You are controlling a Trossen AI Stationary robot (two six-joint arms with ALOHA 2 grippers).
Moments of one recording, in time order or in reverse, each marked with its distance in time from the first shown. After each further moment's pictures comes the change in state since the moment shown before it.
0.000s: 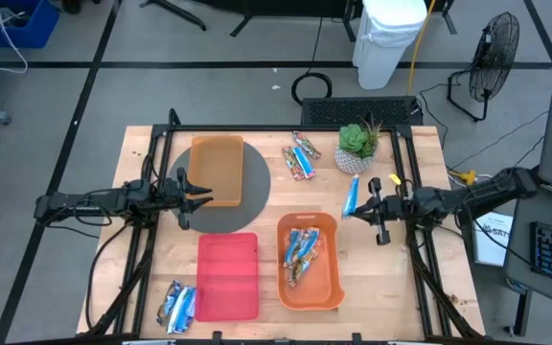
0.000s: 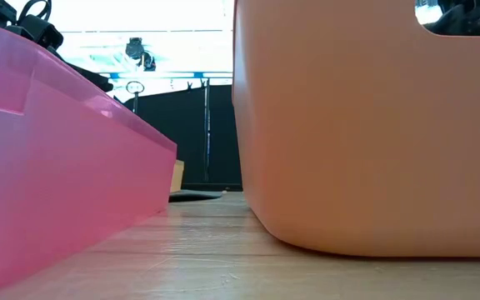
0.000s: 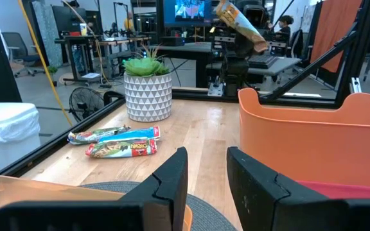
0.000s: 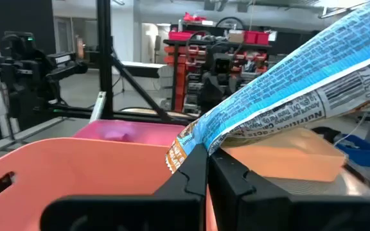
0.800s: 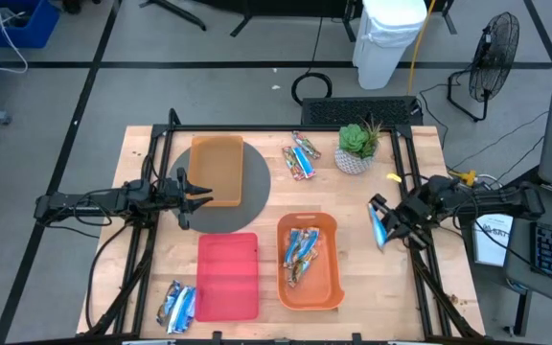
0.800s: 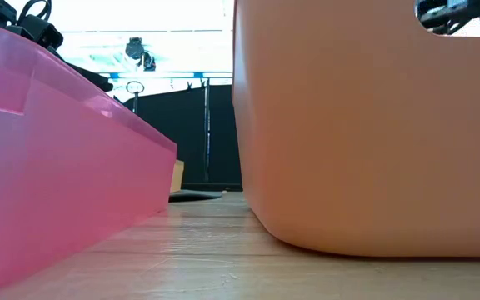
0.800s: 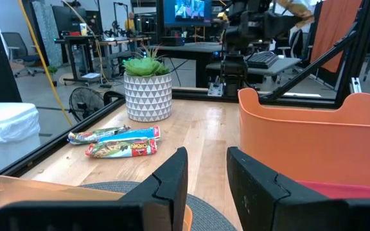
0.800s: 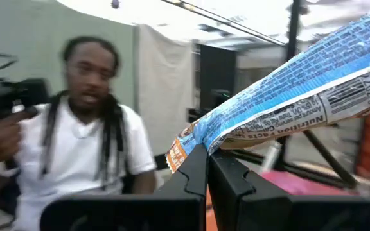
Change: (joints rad) left arm 0.000 0.000 0.000 0.000 0.000 0.000; right arm -0.228 -0.056 0.000 0.220 -0.978 0.290
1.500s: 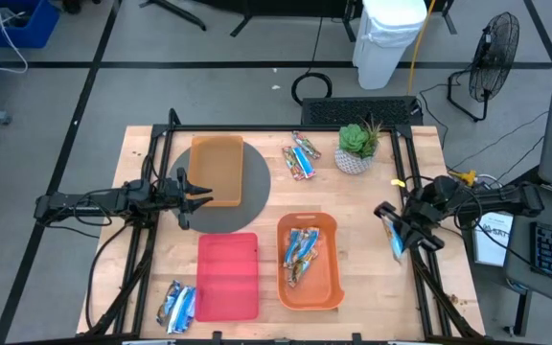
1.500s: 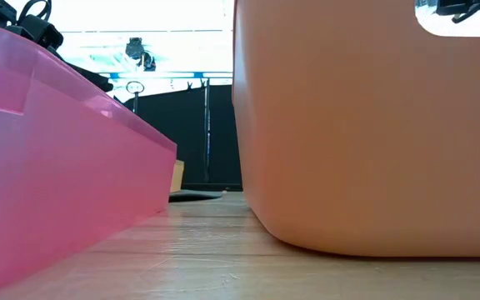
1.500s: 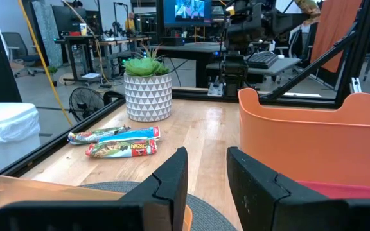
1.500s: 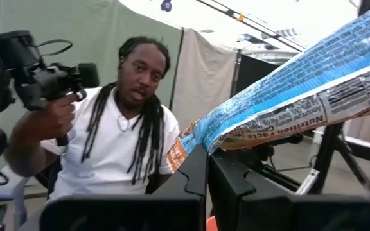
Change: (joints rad) left arm 0.000 0.000 0.000 0.000 0.000 0.000; right arm 0.040 0.002 0.000 0.072 -0.122 -0.050
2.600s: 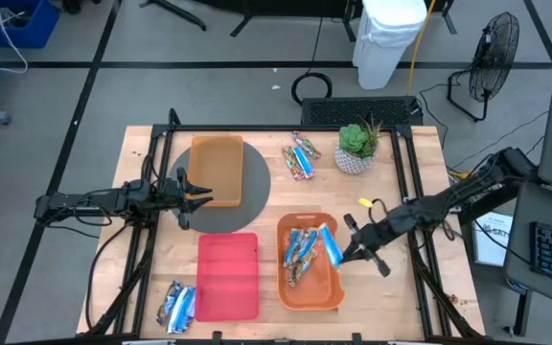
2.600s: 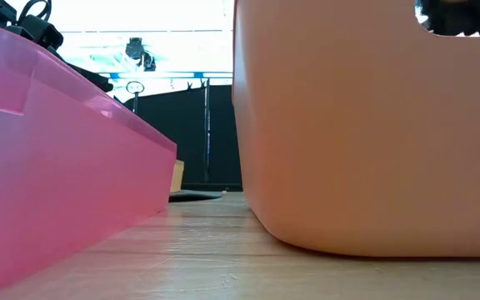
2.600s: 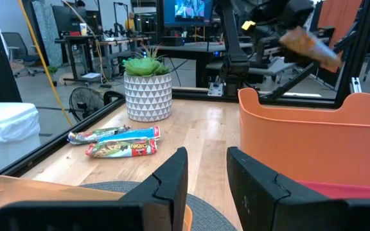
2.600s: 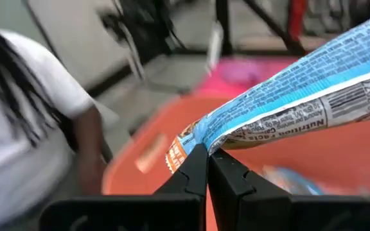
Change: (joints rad) left arm 0.000 0.000 0.000 0.000 0.000 0.000; right arm 0.418 0.625 0.316 -0.371 0.887 -0.005
